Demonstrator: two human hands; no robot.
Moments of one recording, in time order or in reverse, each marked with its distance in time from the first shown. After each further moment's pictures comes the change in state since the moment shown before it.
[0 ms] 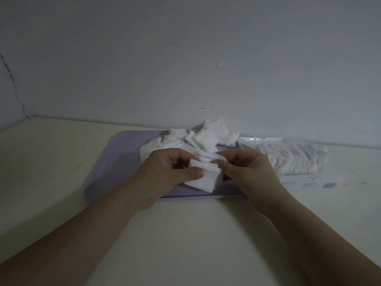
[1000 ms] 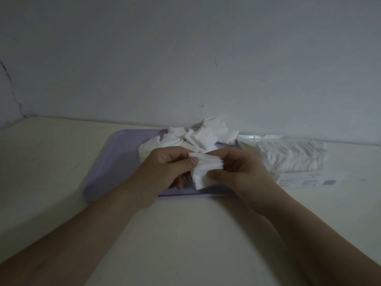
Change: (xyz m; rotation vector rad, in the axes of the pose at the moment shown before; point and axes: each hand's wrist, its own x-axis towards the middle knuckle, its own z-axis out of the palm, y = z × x) left_hand 0.001 0.001 -0.001 0.100 0.013 -0.019; right_hand -0.001 0.007 0.006 0.047 -0.164 -0.010
